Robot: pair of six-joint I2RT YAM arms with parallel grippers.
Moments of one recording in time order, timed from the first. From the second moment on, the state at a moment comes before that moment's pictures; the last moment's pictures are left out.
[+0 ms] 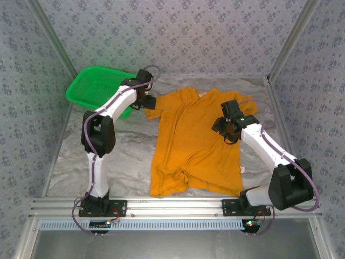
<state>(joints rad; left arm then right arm) -0.39 2.12 1.86 -0.91 -0.19 -0.18 0.31 1.35 1.00 -0.72 0.07 0.80</state>
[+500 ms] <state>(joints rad) -0.36 1.99 1.71 -0.78 -0.21 0.12 0.33 1.37 1.00 -0.69 0.04 0.80</state>
